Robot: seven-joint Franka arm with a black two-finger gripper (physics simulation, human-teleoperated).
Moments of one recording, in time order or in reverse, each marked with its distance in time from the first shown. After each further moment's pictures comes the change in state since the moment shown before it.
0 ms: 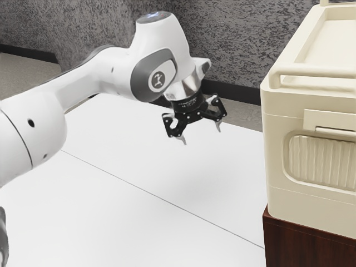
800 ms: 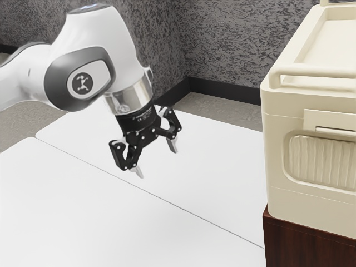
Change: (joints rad) arm -0.203 -0.455 0.136 -0.413 -0.019 -0.136 -0.518
